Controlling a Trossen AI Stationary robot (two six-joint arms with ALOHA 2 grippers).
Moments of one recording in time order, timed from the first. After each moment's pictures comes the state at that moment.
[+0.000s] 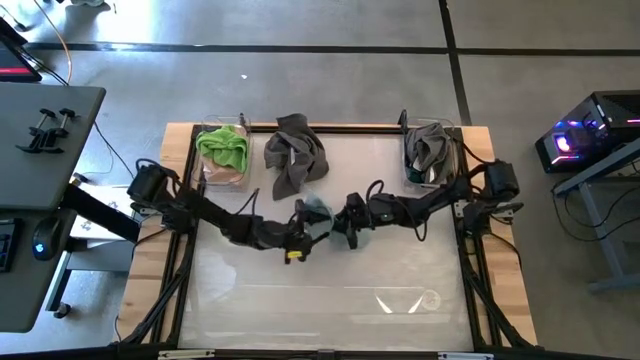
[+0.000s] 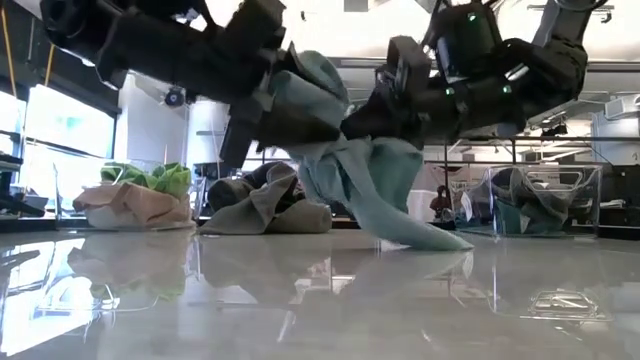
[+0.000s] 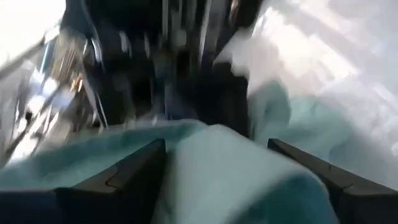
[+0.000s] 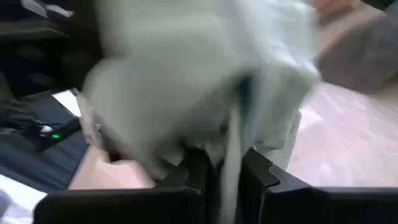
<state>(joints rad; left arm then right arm) -0.29 1.74 0.72 0.75 -0.56 0.84 0.04 1.77 0.62 0.92 -0.04 0.51</state>
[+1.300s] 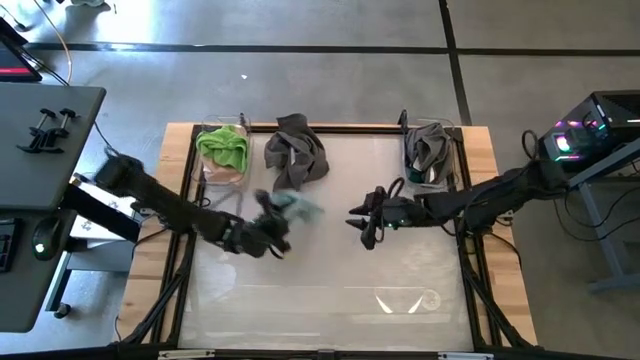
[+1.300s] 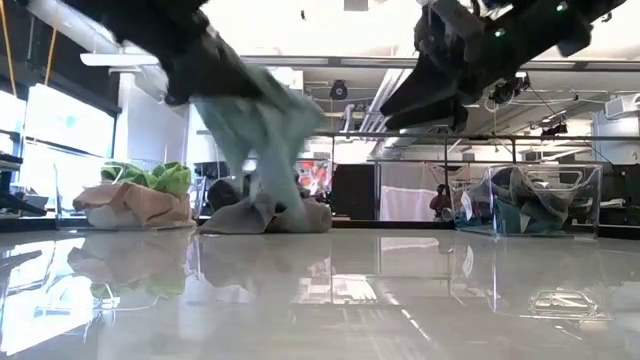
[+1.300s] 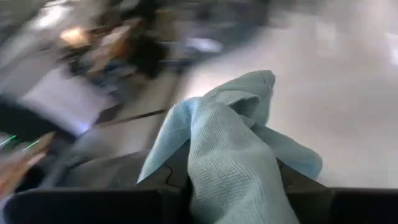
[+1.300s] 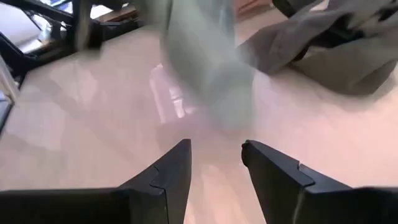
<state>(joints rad) -0.41 1.45 0.72 0.14 -1.01 0.22 0.15 1.35 0.67 0.15 0.27 0.43</state>
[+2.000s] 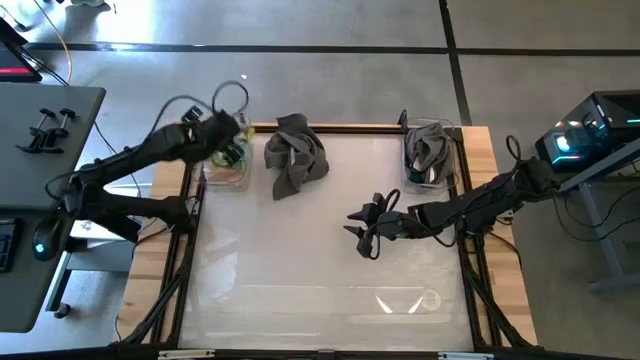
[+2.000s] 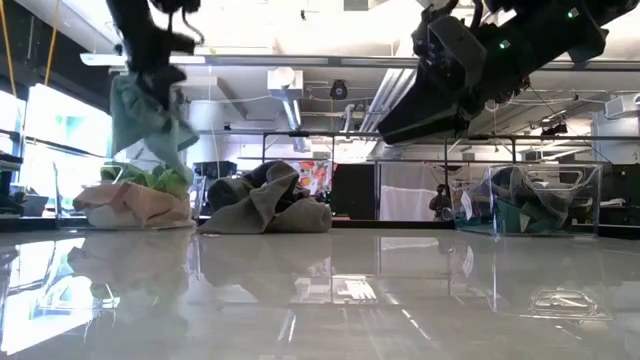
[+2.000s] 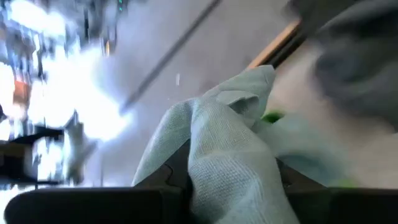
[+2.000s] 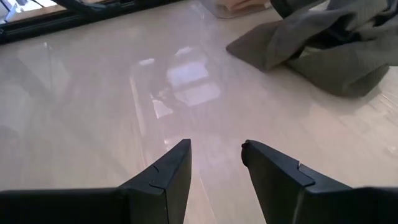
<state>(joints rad) 0.51 1.08 1.06 -1.01 -0.74 -0.02 0.24 1.45 0.67 0.21 0.43 0.38</state>
